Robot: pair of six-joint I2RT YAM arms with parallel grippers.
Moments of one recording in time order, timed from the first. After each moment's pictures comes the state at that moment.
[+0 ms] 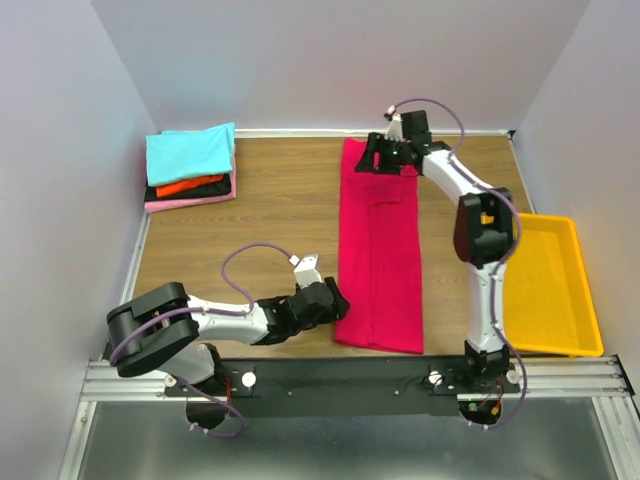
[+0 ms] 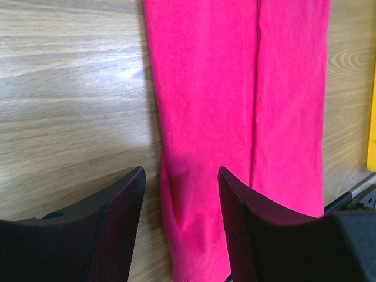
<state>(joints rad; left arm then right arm) -1.14 1.42 0.45 0.29 -0.37 -1.08 0.25 2.36 2.00 -0.38 -0.47 0.28</state>
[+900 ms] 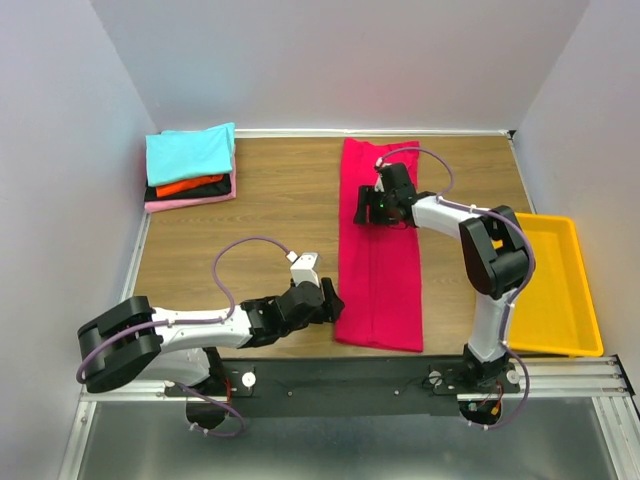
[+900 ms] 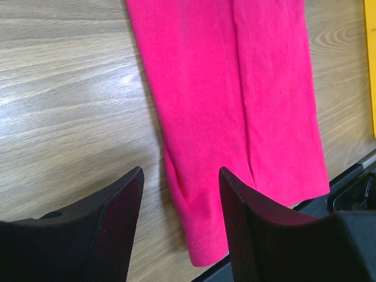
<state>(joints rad) -1.15 1.22 0.43 0.17 -0.36 -0.91 0.42 1.95 1.23 -0.13 -0.10 0.35</state>
